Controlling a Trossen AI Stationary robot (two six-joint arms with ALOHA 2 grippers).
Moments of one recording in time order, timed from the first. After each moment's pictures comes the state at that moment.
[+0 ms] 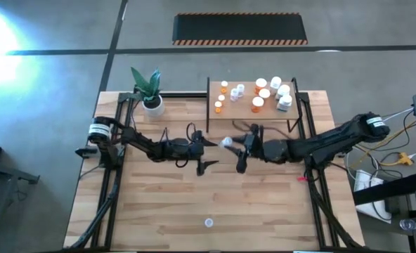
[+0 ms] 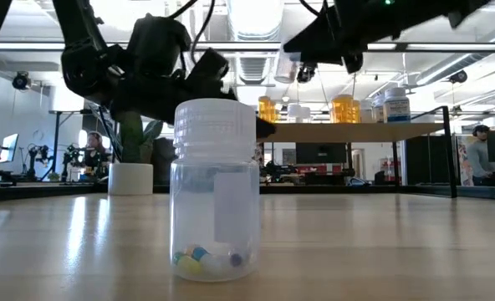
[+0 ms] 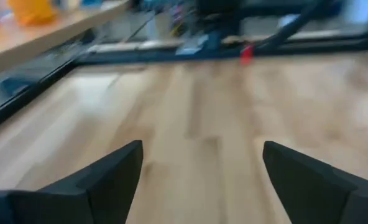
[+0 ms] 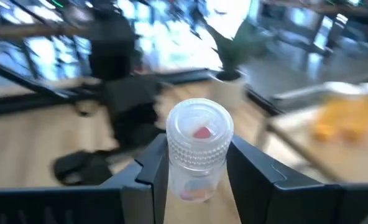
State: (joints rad) left arm 0.01 1.81 0.66 0.97 -0.09 0.06; right arm 0.18 1.33 0.67 0.44 0.52 0.11
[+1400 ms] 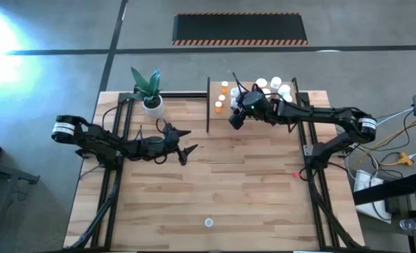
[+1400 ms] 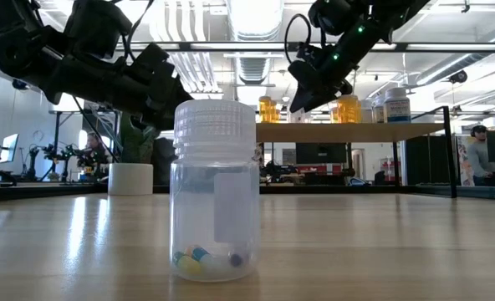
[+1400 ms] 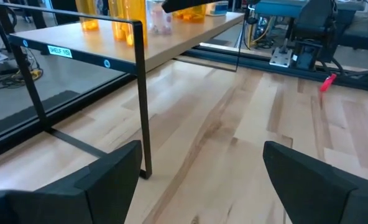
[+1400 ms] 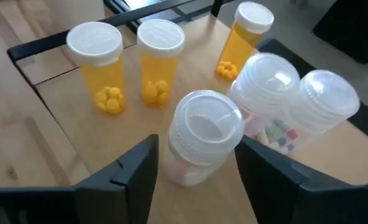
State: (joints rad) left arm -0.01 1.40 0.35 0.87 -0.45 -0.15; right arm -0.36 1.45 1.02 -0.21 0.34 0.09
